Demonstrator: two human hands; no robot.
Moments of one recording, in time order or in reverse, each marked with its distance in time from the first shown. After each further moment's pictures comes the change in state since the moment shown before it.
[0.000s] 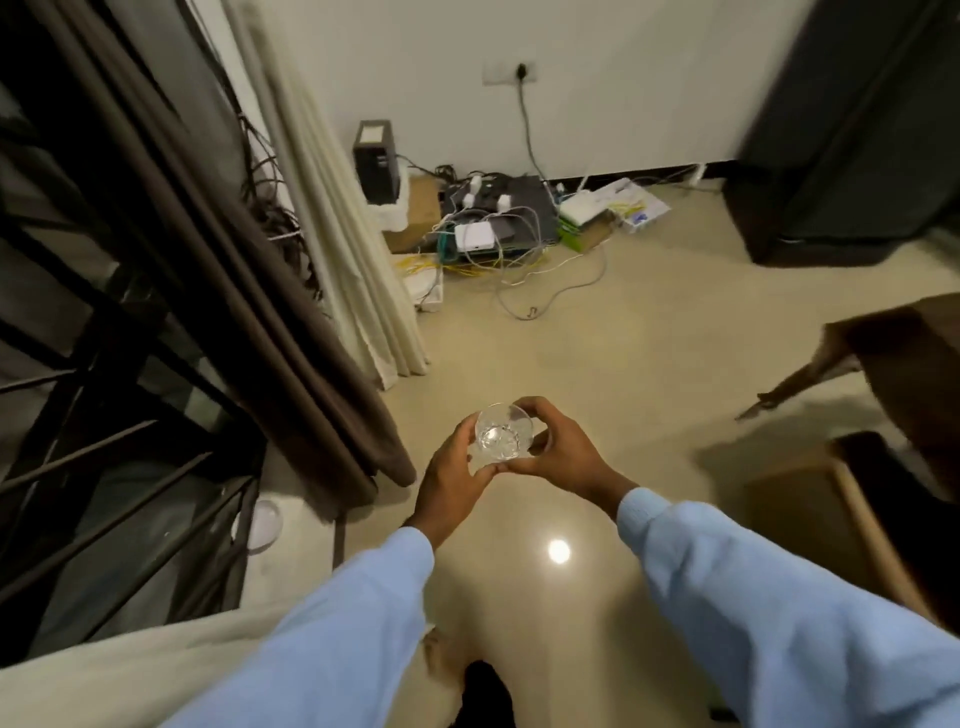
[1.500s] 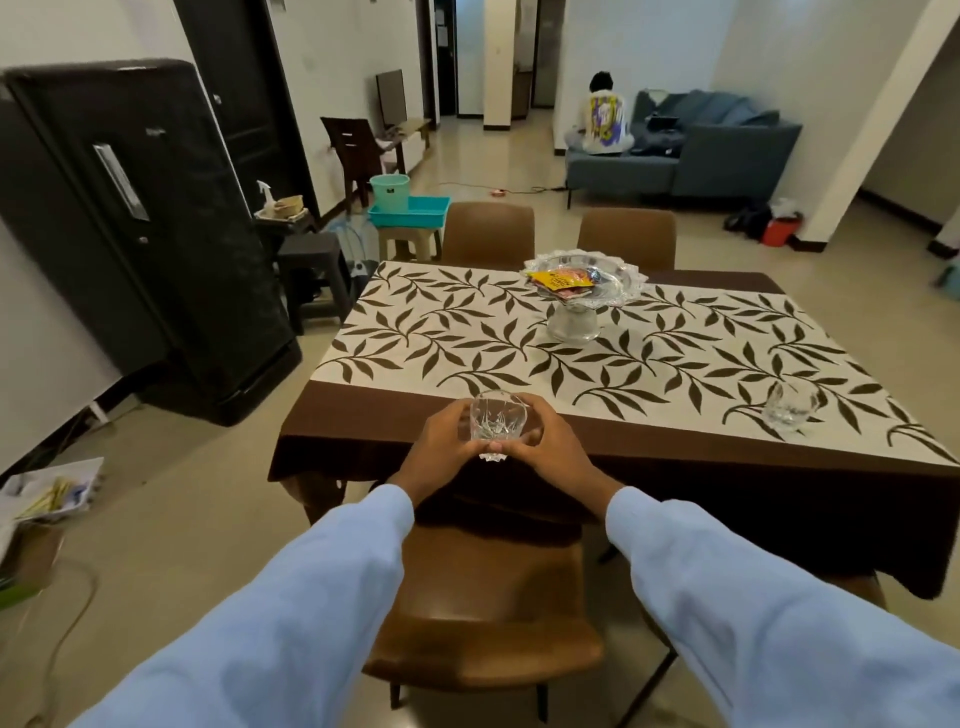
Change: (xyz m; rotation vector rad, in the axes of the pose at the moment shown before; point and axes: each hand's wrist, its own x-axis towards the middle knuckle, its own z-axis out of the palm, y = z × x) left_hand -0.031 0.479 0.405 -0.172 -1.206 0.919; right_hand -0.412 0.042 -0.364 0.001 1.391 0.452
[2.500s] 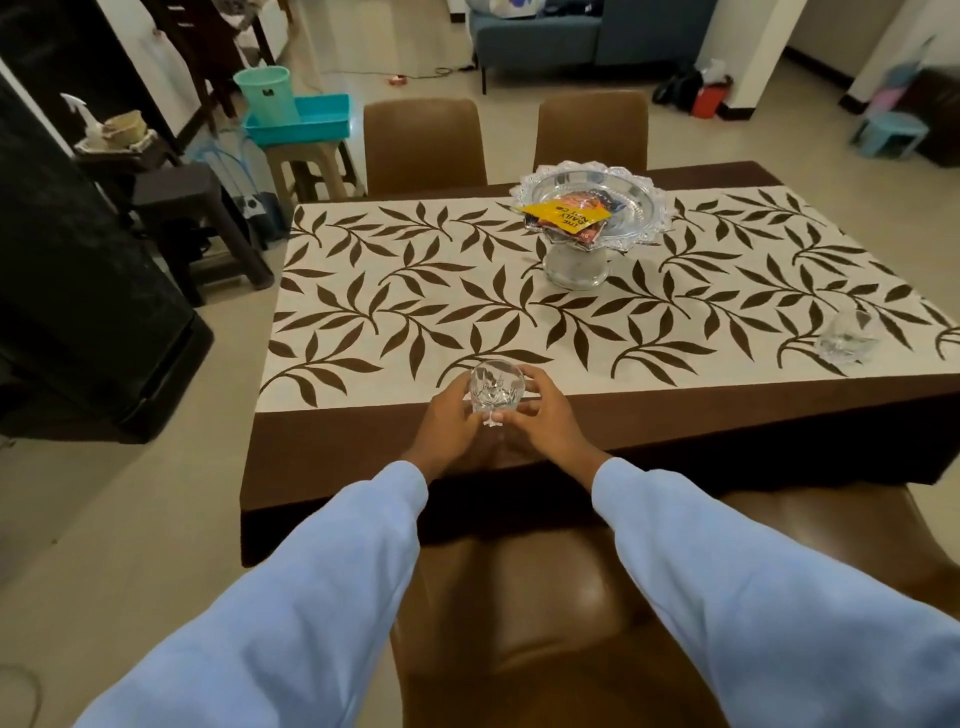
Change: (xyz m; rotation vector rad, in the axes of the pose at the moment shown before) left_hand 0.164 -0.153 -0.039 -0.012 -0.230 -0.136; right_hand 0.170 0.078 0.095 0.166 0.226 0.336
